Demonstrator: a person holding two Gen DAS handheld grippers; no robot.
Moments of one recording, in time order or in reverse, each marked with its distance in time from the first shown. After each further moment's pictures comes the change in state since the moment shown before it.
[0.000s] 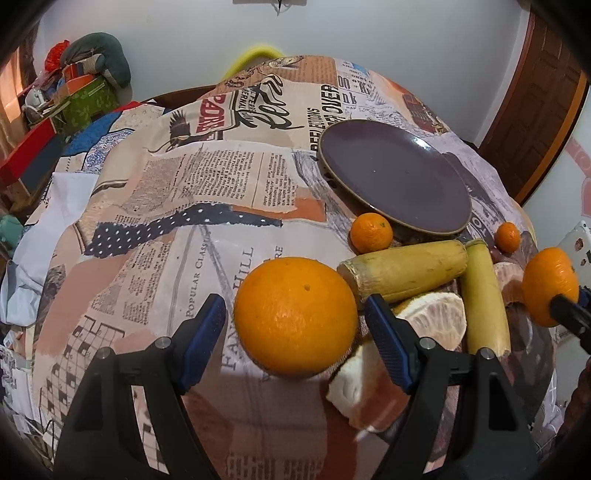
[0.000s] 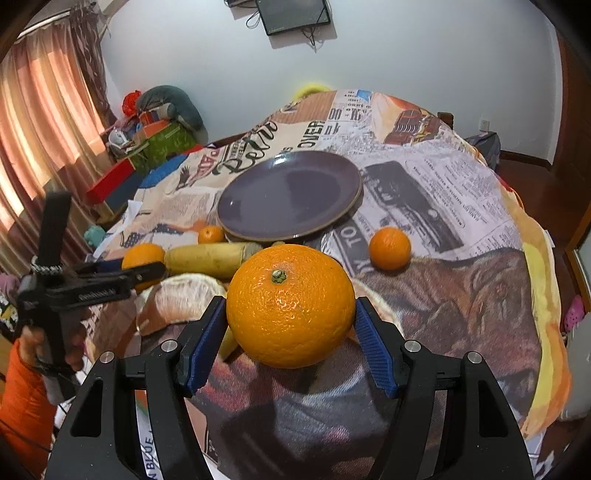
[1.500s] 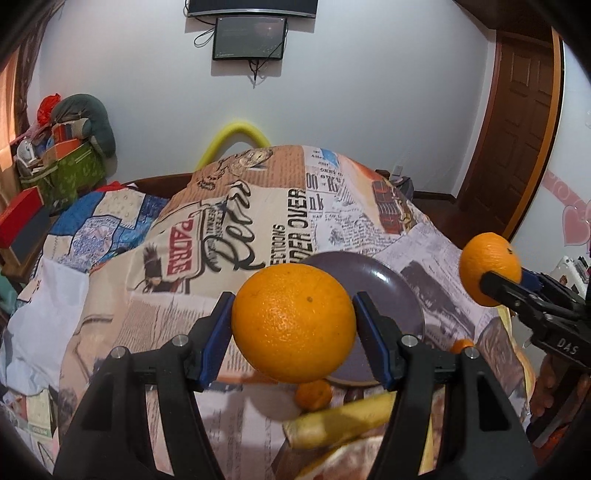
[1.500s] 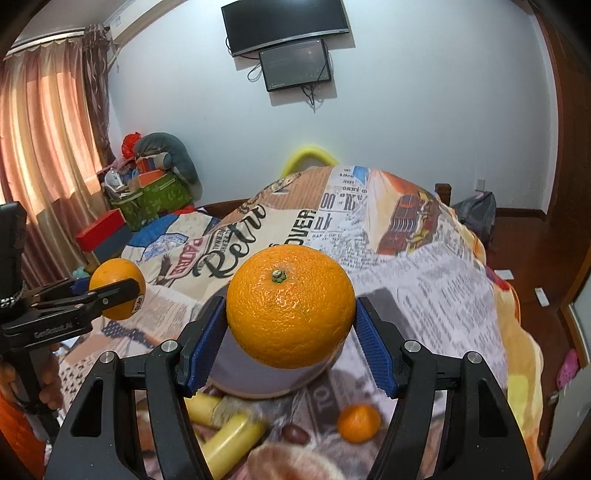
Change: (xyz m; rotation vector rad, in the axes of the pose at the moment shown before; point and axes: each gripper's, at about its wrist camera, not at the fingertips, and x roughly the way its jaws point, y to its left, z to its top) left arm -0.040 -0.037 0.107 0.057 -0.269 -0.062; right arm 0.015 -0.011 0.102 -0.064 -0.221 -0.031
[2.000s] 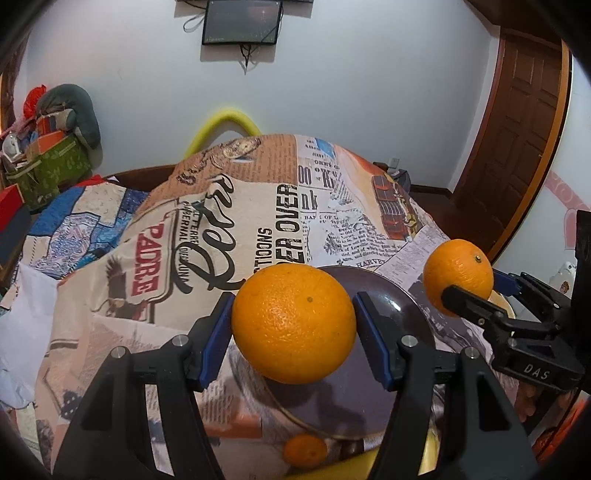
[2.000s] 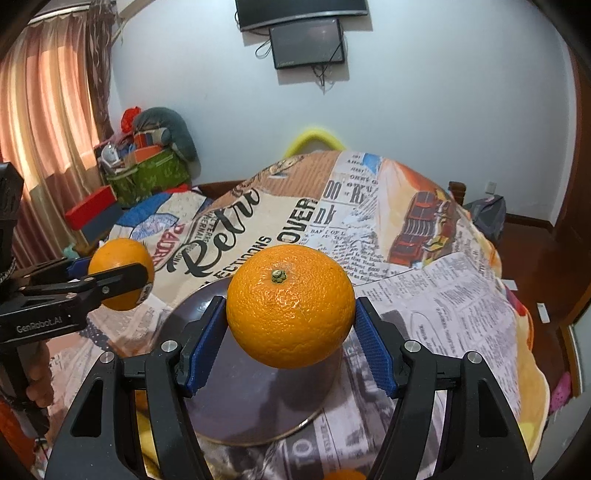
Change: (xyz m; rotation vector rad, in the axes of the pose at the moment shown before) left arm 0.069 -0.003 0.024 -0.012 0.053 -0.036; right arm 0.065 -0.008 0.014 -0.072 0.079 0.006
